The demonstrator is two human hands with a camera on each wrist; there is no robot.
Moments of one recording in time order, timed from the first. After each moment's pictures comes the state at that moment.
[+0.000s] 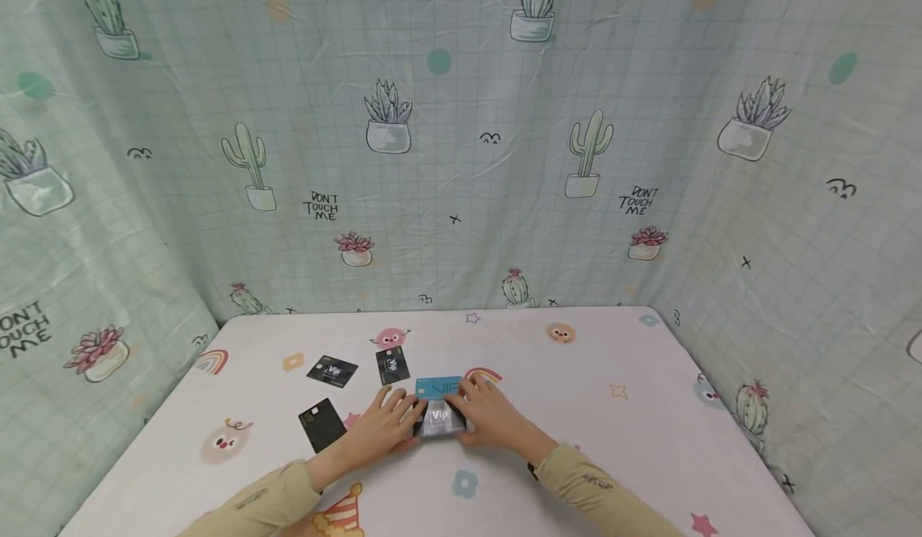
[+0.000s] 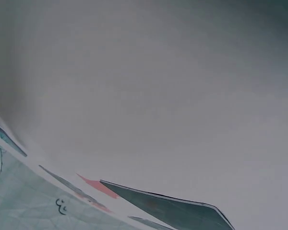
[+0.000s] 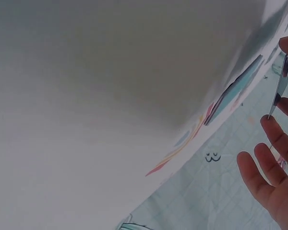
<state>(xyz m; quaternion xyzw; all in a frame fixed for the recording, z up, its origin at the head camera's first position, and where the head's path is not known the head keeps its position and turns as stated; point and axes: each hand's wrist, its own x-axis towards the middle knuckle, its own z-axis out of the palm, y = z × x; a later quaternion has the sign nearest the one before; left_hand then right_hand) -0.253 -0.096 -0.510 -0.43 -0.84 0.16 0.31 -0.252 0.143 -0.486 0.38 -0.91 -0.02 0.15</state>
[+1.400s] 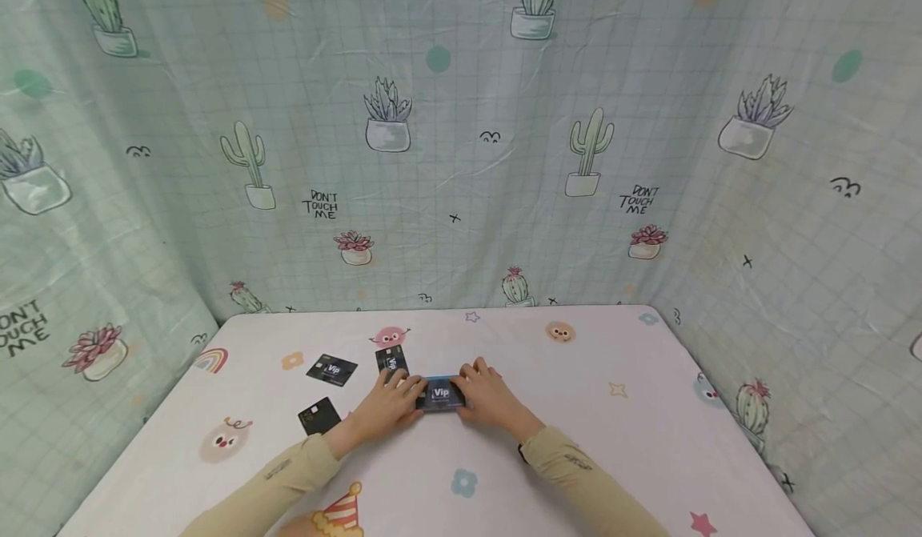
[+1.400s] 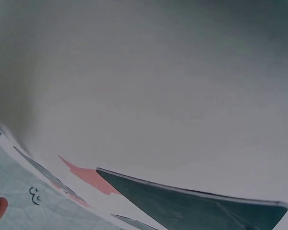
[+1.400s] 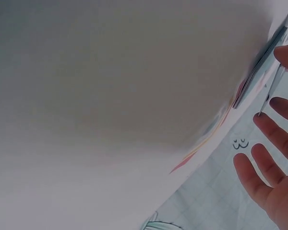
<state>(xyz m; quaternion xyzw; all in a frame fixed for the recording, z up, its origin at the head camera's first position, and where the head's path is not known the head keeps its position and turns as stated) -0.285 -0.089 -0.509 -0.39 -0.88 0.10 0.25 -0.283 0.139 -0.493 0.32 -0.94 0.03 0.11</state>
